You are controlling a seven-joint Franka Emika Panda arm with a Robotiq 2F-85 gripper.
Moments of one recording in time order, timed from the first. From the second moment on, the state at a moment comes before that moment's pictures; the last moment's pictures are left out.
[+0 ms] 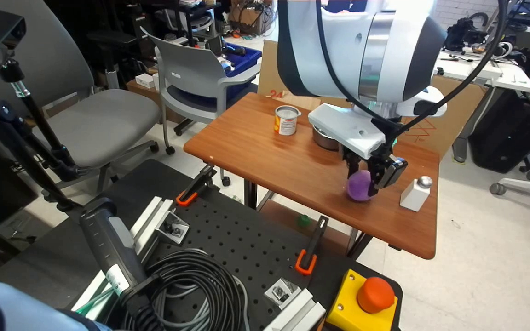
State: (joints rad) arm -0.08 0.42 -0.18 -2.34 -0.33 2.75 0.59
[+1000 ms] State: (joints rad) arm 0.00 0.39 0.17 -2.22 0.23 2.57 0.16
